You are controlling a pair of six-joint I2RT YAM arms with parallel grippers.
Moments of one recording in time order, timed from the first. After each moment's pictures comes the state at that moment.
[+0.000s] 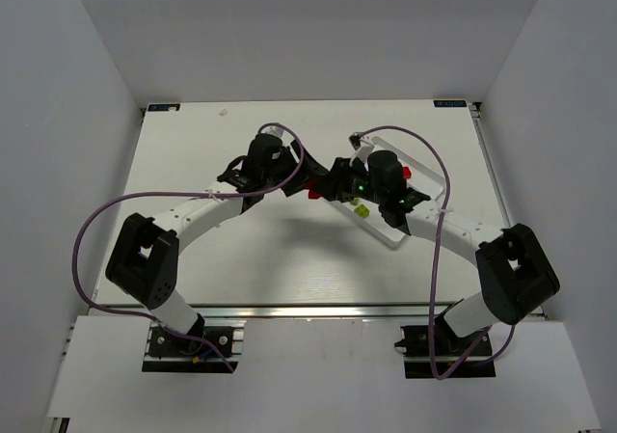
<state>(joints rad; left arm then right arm) -0.57 1.60 1.12 -0.04 0.20 -0.99 0.61 1.48 0.88 0.28 -0.32 0.55</state>
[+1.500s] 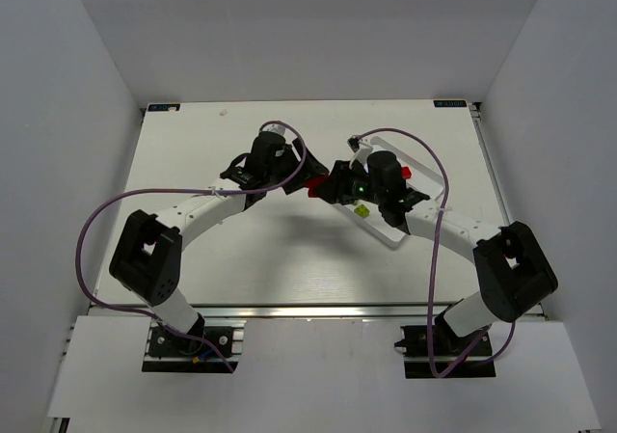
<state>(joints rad) -0.57 1.63 1.16 -0.07 0.16 -0.95 0.60 1.50 0.87 0.26 -0.36 0.55</state>
